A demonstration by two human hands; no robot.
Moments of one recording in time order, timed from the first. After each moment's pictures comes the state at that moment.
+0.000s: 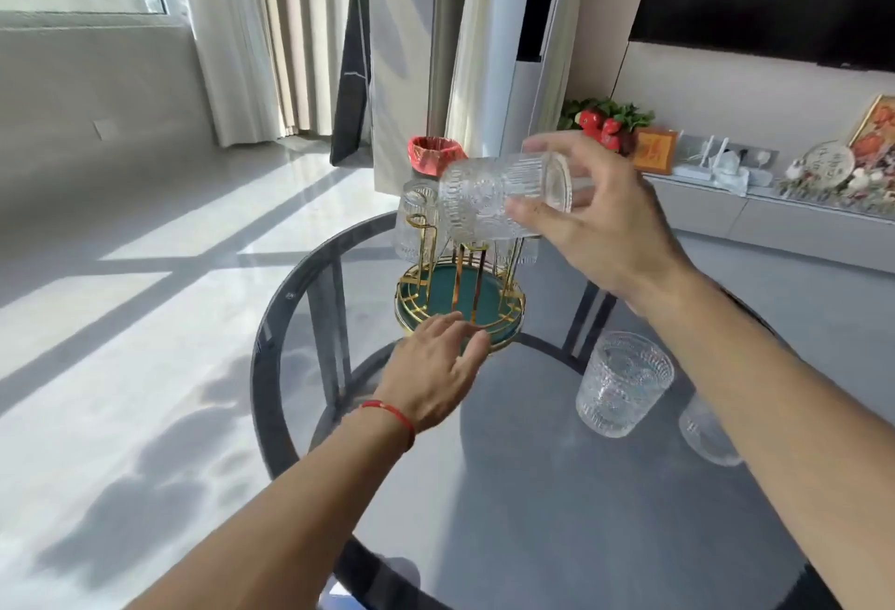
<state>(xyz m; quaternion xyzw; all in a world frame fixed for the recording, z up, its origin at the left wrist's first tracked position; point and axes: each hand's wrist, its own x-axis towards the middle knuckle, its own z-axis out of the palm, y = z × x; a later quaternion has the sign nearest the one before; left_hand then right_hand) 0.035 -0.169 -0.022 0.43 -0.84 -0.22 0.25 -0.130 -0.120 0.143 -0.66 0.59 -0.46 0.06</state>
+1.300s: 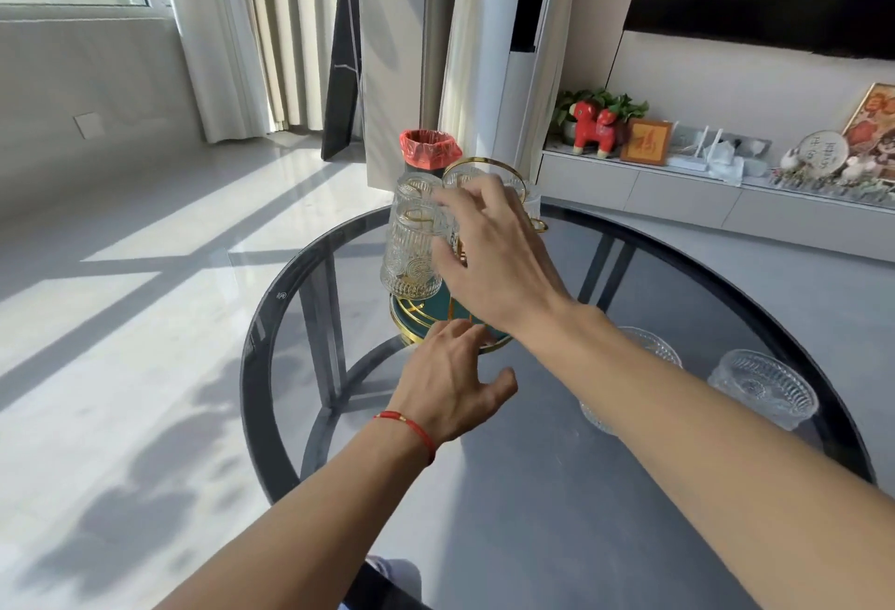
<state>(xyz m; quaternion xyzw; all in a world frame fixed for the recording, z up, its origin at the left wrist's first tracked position) 0.018 -0.160 -0.027 0.39 -0.85 -0.18 0.30 -0.078 -0.165 0.086 -0.74 0.60 -0.30 -0.12</state>
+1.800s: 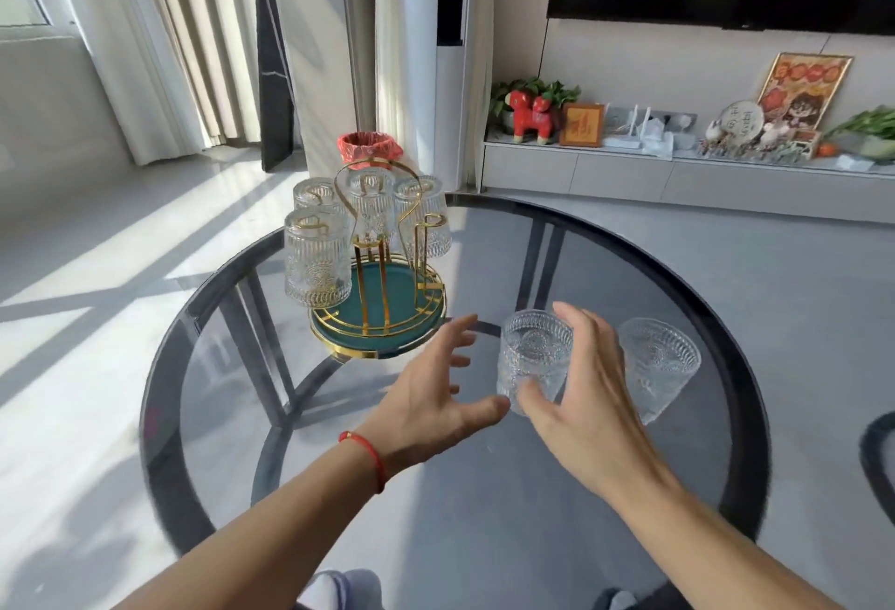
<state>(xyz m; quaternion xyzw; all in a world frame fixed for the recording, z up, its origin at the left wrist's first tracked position) -0.032 -0.118 -0.015 0.33 -0.80 -0.43 0.26 -0.190 -0.018 -0.005 -0.55 0.73 -0.41 0.05</state>
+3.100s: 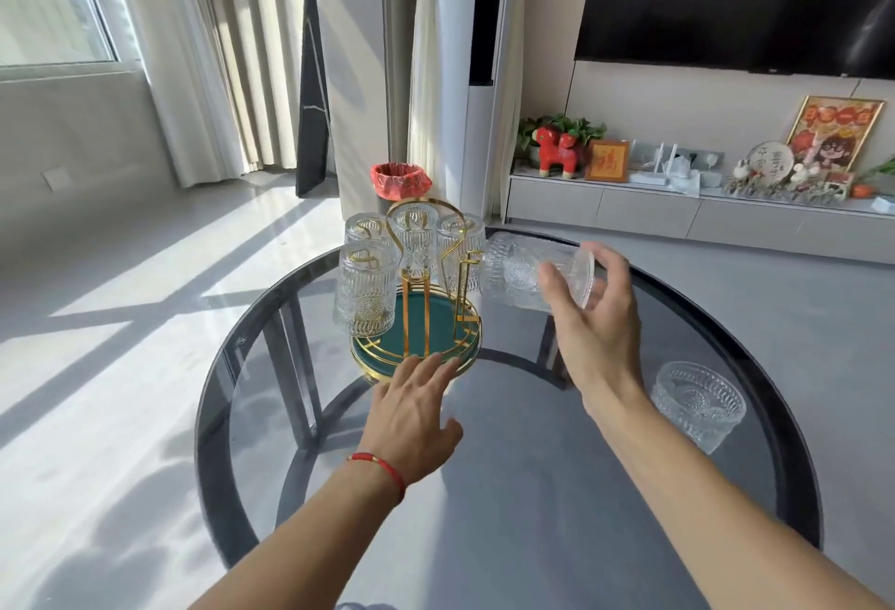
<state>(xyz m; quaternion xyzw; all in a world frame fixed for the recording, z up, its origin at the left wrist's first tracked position) 0.004 -0.161 -0.042 0.43 -0.88 -0.10 0.17 -0.180 -0.102 0.052 -0.41 0.66 -0.62 0.07</state>
